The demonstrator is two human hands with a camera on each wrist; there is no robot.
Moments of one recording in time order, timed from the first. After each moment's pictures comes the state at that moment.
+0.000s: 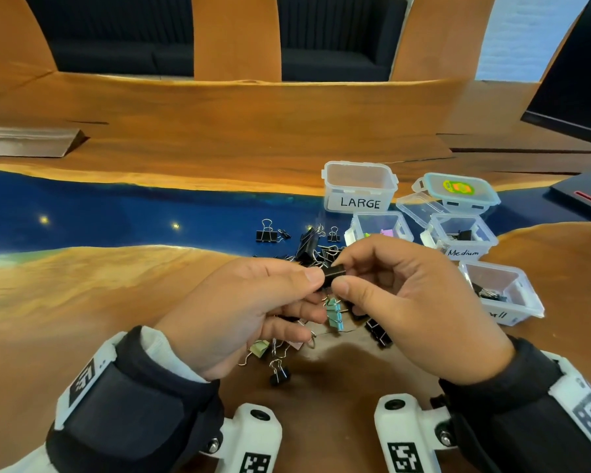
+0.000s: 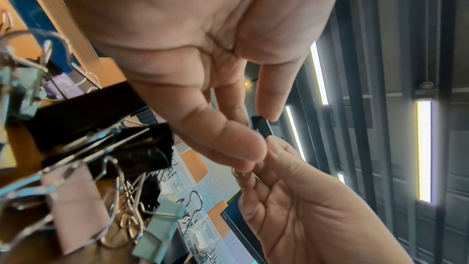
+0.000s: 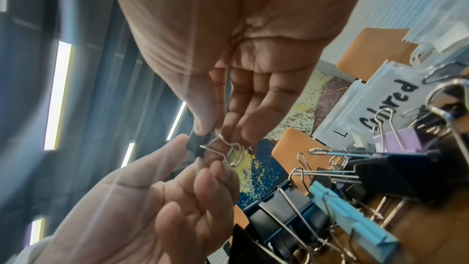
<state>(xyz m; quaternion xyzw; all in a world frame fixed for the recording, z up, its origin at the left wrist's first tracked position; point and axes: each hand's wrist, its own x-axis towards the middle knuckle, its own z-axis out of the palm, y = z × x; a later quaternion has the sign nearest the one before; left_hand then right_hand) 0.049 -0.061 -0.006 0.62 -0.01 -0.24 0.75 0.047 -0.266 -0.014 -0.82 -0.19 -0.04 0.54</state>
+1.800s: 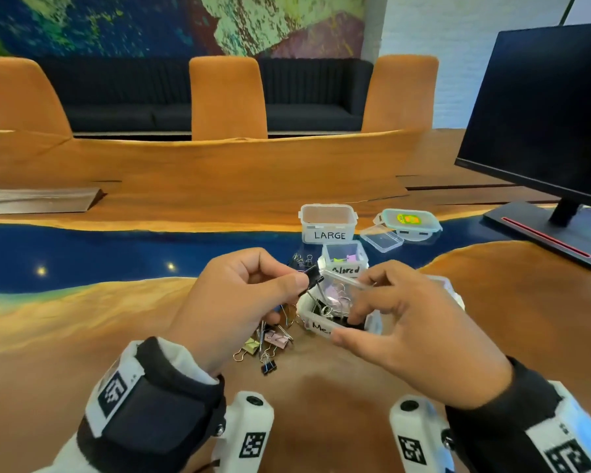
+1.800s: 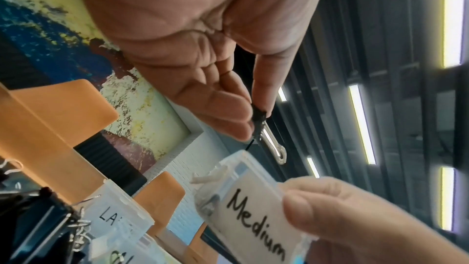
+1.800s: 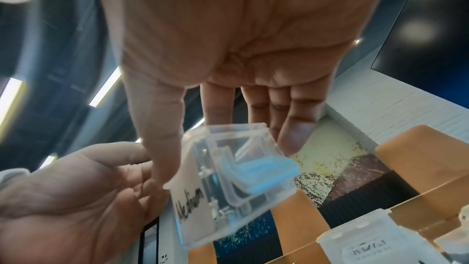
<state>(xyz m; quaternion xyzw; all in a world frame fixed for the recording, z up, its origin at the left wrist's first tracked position) -0.004 -0.078 0.051 0.74 -0.07 0.00 0.67 -0.032 -0.299 0.040 -0.94 -0.15 -0.10 0.29</state>
